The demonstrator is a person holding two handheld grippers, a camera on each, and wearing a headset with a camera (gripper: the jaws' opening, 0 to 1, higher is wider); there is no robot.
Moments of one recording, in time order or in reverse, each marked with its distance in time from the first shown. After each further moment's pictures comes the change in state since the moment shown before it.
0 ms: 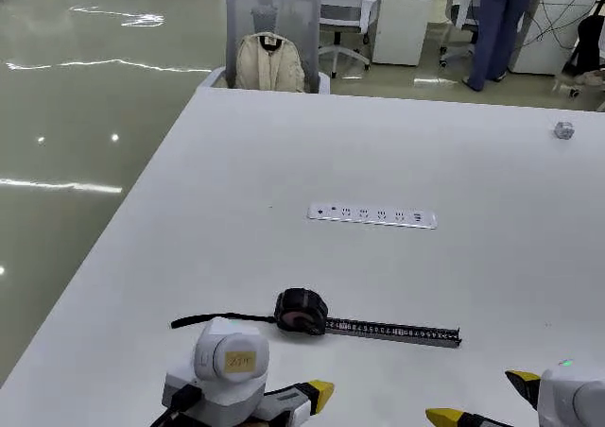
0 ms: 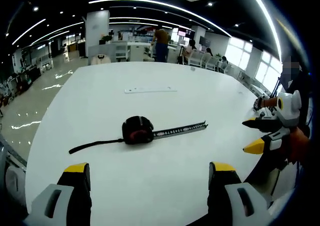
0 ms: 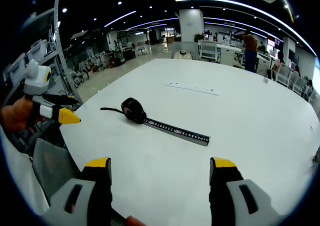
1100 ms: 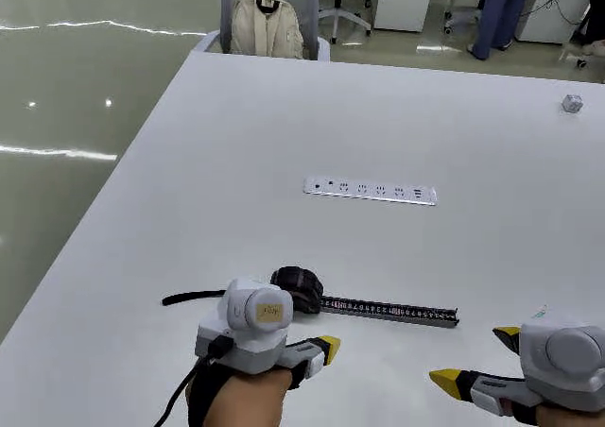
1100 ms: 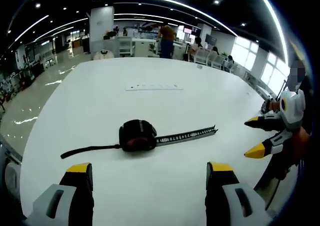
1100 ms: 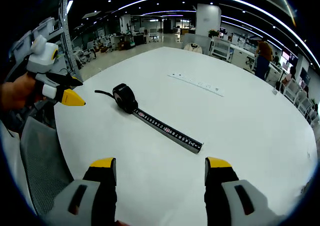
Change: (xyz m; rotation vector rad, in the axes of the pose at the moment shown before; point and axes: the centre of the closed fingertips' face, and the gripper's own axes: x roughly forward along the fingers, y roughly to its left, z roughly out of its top) left arm 0.050 0.001 0.009 -0.031 0.026 0.039; right arm 0.040 -0.038 0.001 -0.175 0.100 0.016
